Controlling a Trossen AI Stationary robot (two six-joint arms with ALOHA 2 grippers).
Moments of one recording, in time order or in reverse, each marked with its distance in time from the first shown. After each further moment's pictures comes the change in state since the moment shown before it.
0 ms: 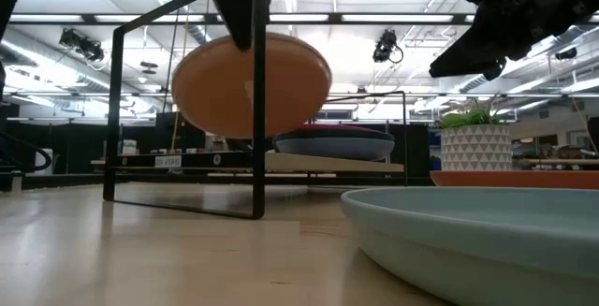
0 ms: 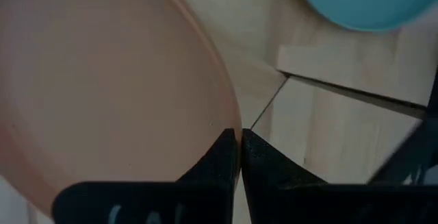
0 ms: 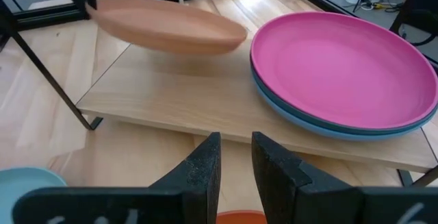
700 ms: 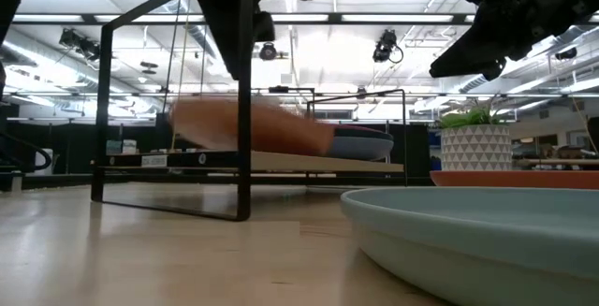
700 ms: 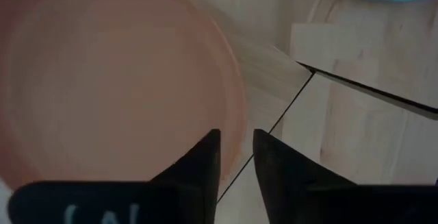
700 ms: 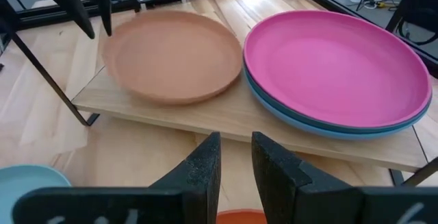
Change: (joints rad) left arm -0.018 0.064 0.001 -0.025 -0.003 0.038; right arm 0.000 0.000 0.000 0.000 -0.010 -0.002
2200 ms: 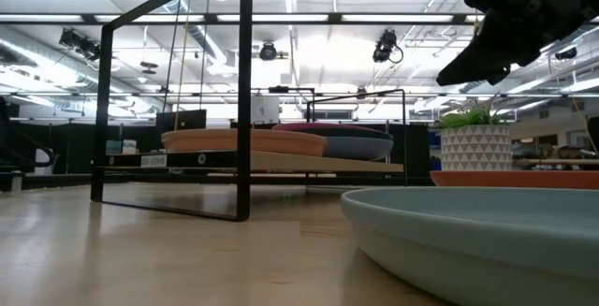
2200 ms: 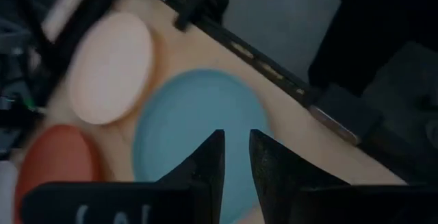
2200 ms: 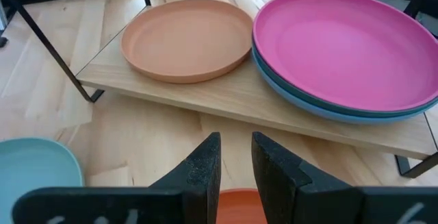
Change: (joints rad) left arm -0.421 0.148 0.081 0.683 -0.331 0.599; right arm 0.006 0.000 0.000 -0.057 -0.040 0.006
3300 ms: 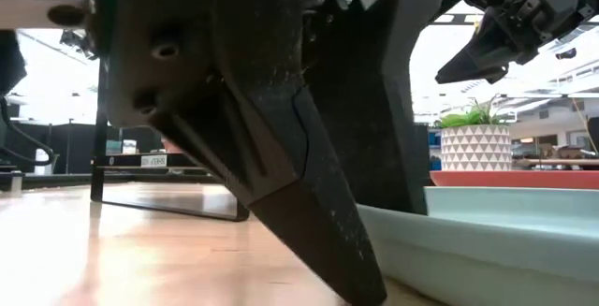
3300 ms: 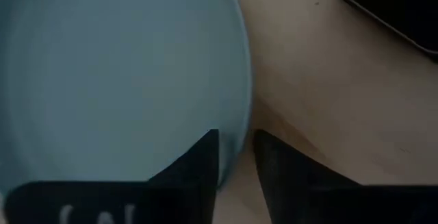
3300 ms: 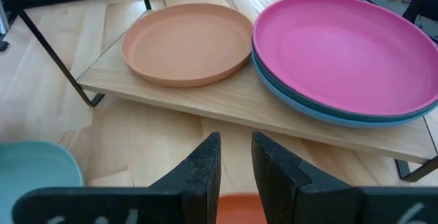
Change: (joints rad) left arm 0.056 0.227 0.001 -0.067 0.109 -0.026; right arm -0.001 0.000 0.000 0.009 0.002 -0.007
